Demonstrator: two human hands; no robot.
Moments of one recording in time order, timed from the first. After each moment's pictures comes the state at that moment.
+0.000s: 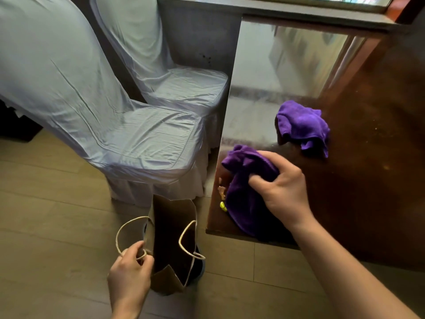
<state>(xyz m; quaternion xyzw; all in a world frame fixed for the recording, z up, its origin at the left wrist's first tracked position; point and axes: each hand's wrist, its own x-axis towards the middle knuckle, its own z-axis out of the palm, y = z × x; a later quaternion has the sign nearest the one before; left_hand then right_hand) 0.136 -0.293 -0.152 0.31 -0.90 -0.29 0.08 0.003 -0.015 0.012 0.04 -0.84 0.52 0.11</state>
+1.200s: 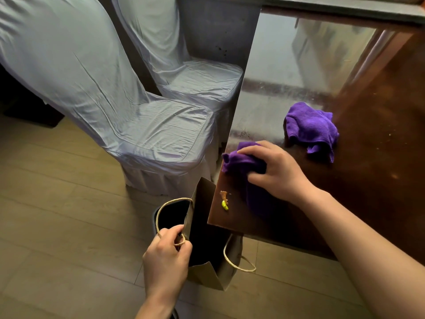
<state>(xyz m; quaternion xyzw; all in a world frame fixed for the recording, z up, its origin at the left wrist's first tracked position) 0.137 -0.212 -0.043 0.24 -0.90 -0.35 0.08 -0.044 -0.003 0.039 0.25 -0.92 0.31 -0.02</state>
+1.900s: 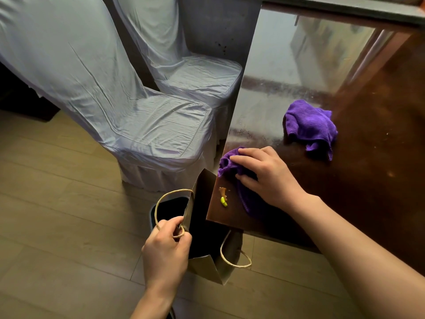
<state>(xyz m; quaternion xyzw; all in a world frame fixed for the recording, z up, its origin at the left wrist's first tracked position) 0.132 -0.212 -0.041 0.23 -0.89 -0.38 0.11 -0.032 -0.009 0.021 0.31 -0.93 0.18 0.03</state>
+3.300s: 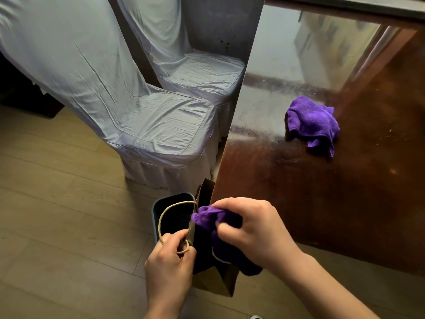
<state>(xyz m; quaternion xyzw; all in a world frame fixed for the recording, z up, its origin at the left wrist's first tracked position) 0.167 -0.199 -0.038 0.22 -0.88 -0.40 0.09 0.077 -0.037 0.048 0.21 -0.89 0.38 -0.11</state>
